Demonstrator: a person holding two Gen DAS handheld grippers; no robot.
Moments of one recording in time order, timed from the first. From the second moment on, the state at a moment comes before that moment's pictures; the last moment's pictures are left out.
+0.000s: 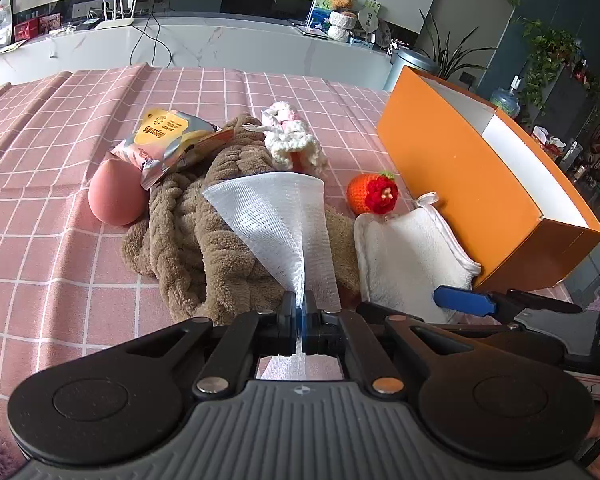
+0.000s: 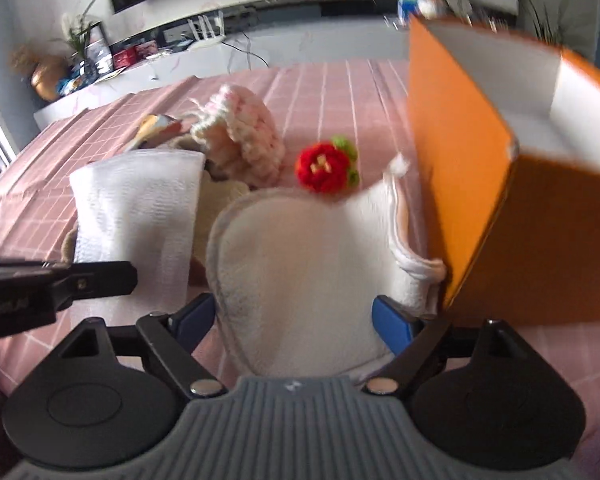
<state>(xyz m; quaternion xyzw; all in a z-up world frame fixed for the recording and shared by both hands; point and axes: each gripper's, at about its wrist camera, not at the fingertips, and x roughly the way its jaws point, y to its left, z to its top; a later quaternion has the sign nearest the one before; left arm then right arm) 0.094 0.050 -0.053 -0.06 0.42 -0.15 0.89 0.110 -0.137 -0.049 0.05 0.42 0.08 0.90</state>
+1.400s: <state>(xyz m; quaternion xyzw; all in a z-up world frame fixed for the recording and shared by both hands) 0.166 -0.084 0.085 -0.03 0.34 -0.33 0.88 0.113 -0.295 0.127 0.09 0.30 0.11 0.94</state>
